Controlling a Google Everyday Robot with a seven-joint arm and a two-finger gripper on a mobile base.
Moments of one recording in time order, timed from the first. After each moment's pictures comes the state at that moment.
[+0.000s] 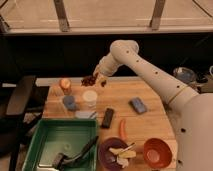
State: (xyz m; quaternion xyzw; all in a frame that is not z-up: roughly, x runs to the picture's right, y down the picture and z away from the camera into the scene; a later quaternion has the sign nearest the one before) arm -0.035 -0.065 0.799 -0.18 -0.28 -0.05 0.94
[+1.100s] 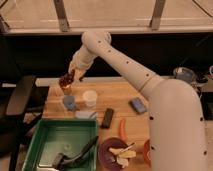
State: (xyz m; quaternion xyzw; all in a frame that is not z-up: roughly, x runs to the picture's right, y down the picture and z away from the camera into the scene) arm -0.170 -0.074 0.772 -0.16 -0.36 -0.25 0.88
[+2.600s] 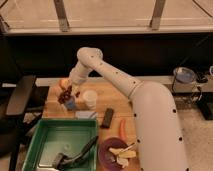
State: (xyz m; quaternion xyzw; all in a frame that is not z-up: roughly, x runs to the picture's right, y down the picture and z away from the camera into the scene) arm -0.194 0.008 0.833 -0.25 -0.39 -0.24 0.85
